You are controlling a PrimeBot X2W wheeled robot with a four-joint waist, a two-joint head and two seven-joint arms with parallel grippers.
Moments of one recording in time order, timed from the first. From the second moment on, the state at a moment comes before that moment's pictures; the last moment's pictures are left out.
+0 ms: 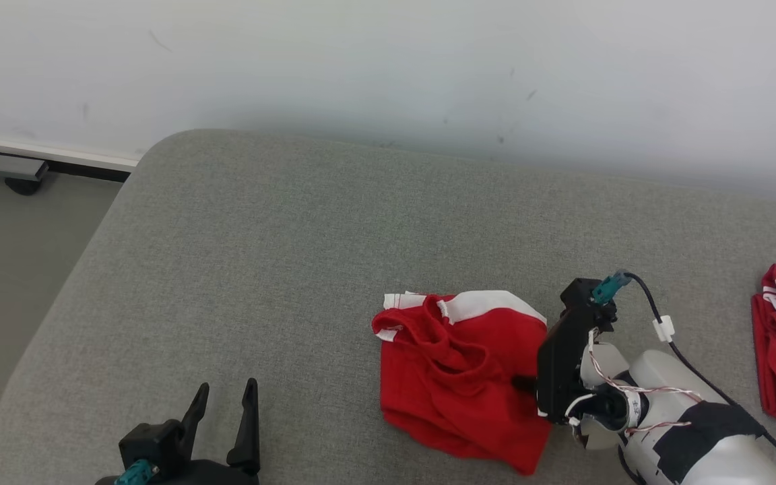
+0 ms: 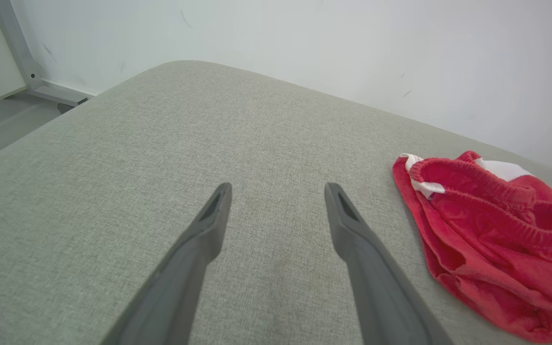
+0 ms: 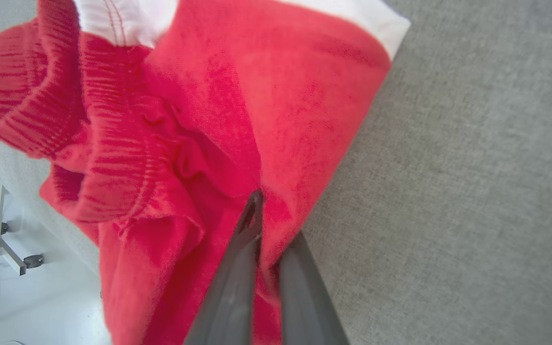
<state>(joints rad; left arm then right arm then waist) -0.15 0.10 -0.37 0.44 -0.38 0.07 -0.25 -0.57 -0.16 0.52 0.74 0.91 -0.01 0.68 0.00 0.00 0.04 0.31</state>
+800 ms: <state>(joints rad) -0.14 0.11 -0.35 0.44 -0.38 0.07 -0.25 -0.67 -0.29 0.49 0.69 0.90 0.07 0.65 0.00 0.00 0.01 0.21</state>
